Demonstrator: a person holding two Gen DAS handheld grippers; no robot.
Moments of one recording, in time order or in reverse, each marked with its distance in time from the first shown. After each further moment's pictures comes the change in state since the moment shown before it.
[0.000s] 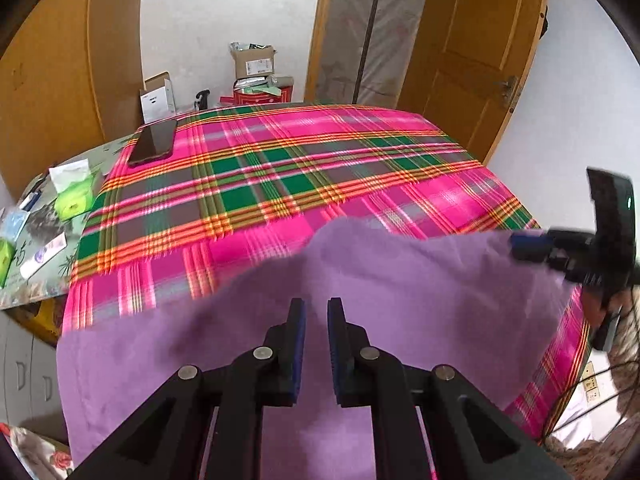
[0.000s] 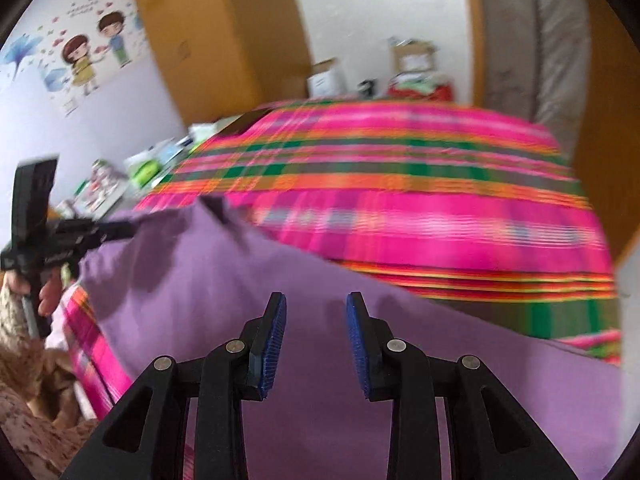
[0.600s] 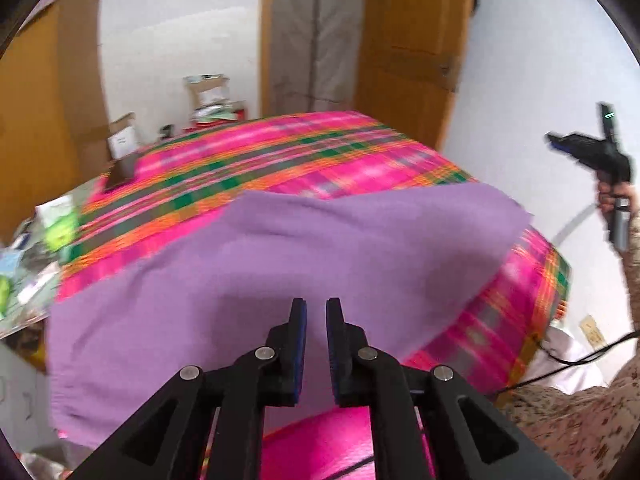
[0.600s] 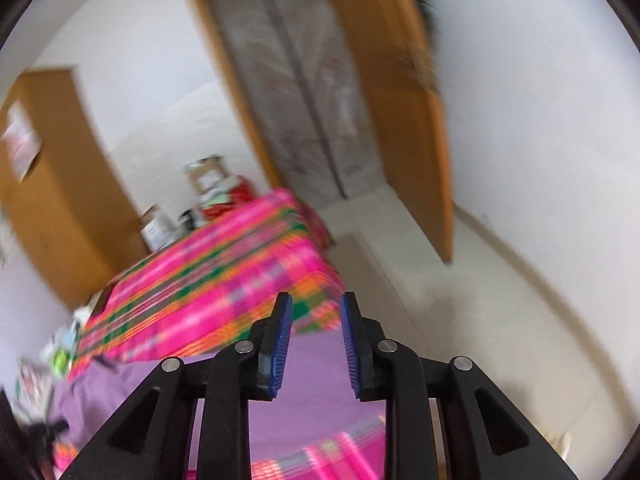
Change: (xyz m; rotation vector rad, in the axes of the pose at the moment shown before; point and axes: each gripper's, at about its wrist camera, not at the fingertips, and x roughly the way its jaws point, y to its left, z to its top) left arm -0.057 -0.065 -0.072 0.145 -0.078 0.002; right arm -0.255 -0.143 -0.082 0.483 -0.417 -0.454
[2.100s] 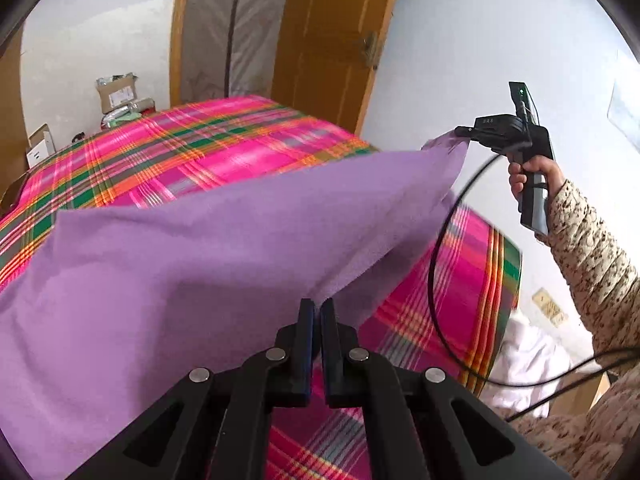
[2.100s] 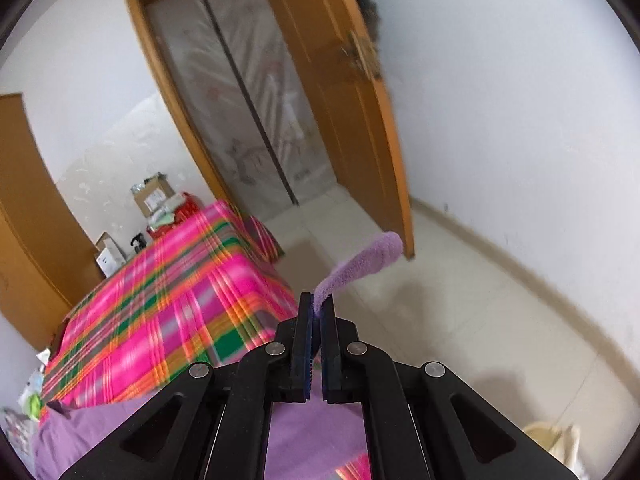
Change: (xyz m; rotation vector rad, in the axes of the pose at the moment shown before) left arm 0.078 -0.122 0.004 0.147 0.063 -0.294; right arm 0.074 -0.075 -0.022 0.208 0.014 -0.195
